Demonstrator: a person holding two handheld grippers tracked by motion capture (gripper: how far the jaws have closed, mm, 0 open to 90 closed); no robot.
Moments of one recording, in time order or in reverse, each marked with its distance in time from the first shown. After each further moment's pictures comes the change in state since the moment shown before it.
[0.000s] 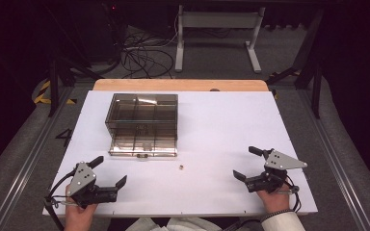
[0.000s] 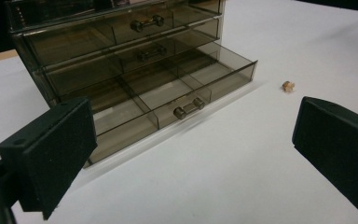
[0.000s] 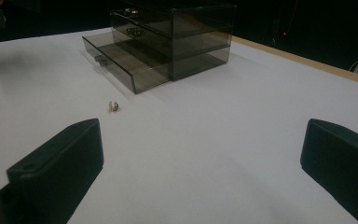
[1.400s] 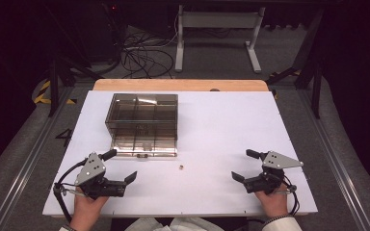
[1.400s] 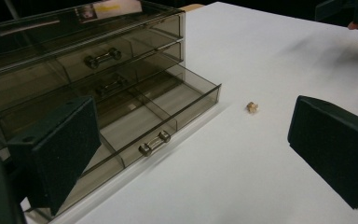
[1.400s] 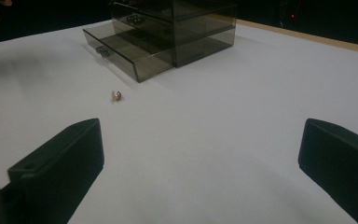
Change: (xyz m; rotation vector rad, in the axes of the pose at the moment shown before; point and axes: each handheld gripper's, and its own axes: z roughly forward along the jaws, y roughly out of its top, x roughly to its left) left arm -0.008 0.032 0.019 0.019 -0.129 0.056; right arm -0.002 -0.011 0.007 0.039 0.025 0.066
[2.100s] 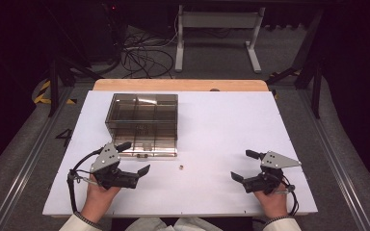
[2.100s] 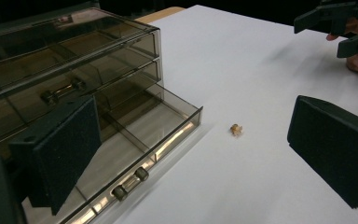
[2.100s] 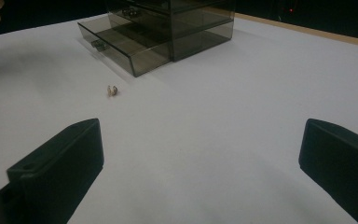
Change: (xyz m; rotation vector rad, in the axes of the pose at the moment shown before) left arm -0.004 0.025 0.031 0.011 -0.082 0.022; right arm 0.000 -0.001 0.002 0.022 -0.011 0.004
